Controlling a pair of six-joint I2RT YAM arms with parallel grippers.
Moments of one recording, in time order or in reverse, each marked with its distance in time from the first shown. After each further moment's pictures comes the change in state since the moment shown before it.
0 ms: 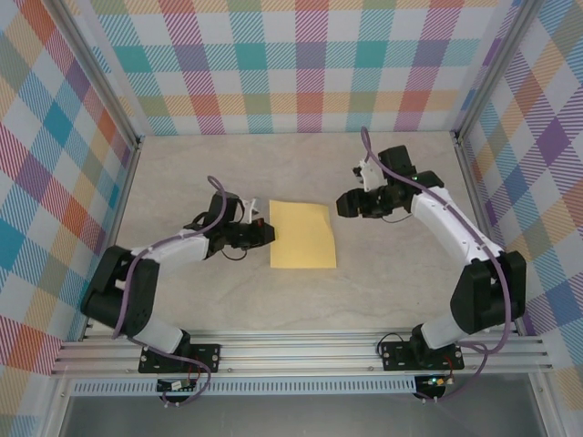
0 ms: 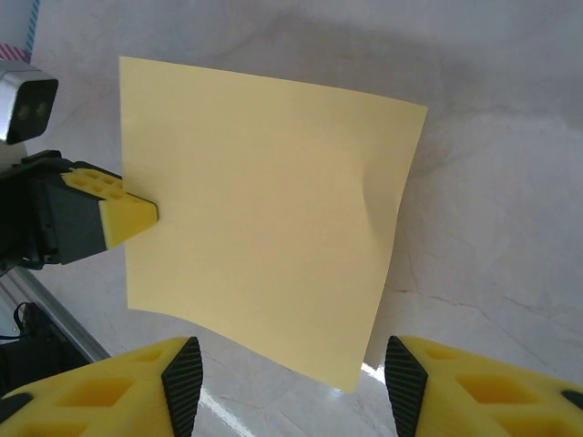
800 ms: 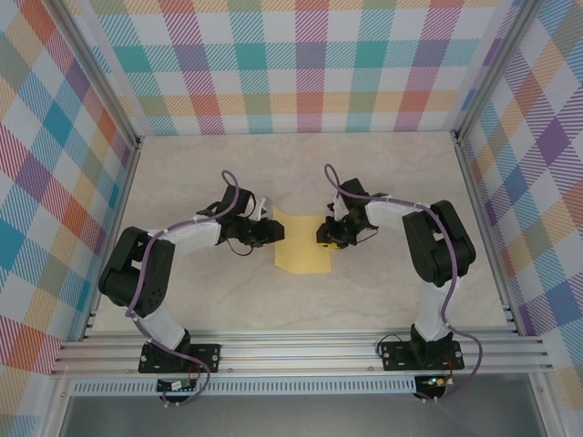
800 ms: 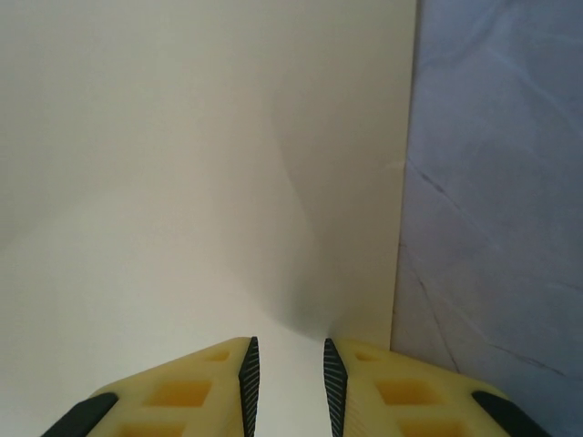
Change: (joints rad) left arm -0.032 0.116 0.156 -0.137 0.008 0.011; right arm 0.132 0.403 -0.101 0.299 -0.005 0.279
